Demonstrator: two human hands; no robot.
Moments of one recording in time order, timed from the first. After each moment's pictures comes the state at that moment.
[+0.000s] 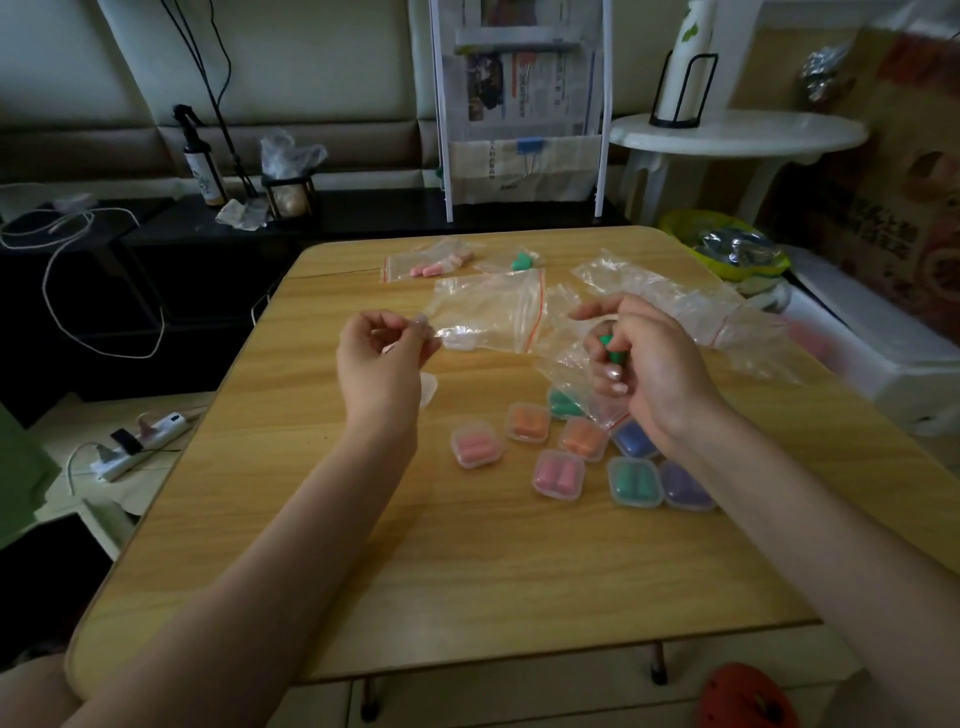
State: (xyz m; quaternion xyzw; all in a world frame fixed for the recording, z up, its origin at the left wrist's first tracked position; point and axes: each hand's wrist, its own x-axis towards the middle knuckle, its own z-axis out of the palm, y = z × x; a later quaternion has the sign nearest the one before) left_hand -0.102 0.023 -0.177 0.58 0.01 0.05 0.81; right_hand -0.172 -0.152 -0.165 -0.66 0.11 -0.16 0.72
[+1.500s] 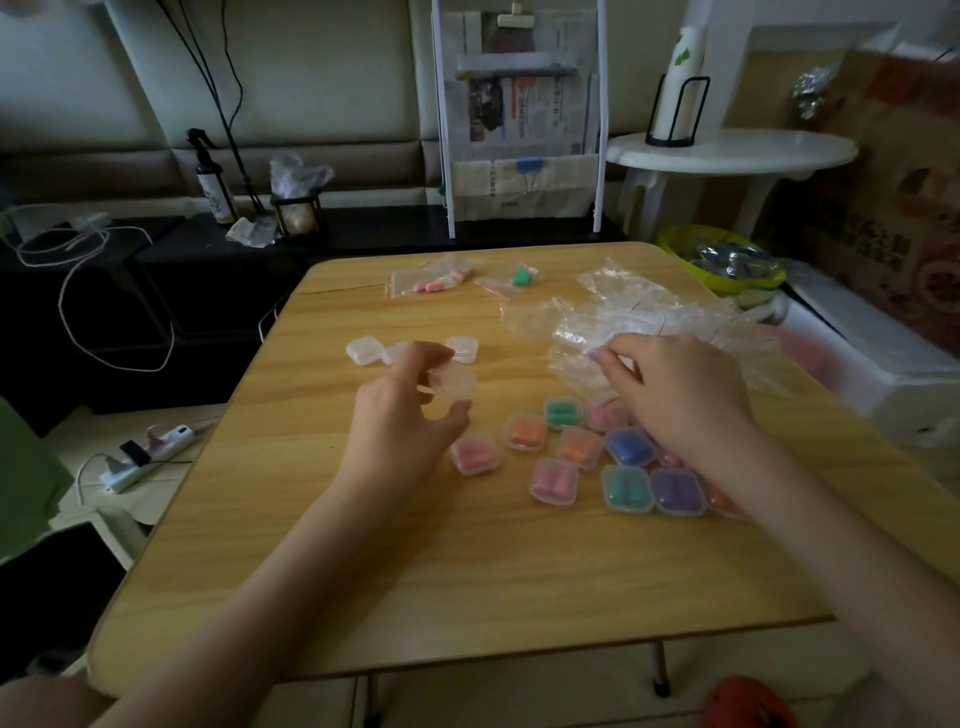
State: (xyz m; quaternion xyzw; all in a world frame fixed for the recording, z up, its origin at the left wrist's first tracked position) left_hand -0.130 0.046 -0.184 0.87 -0.25 0.16 0.39; right_hand -0.194 -0.172 -0.159 -0.97 0.10 -0.22 0.05
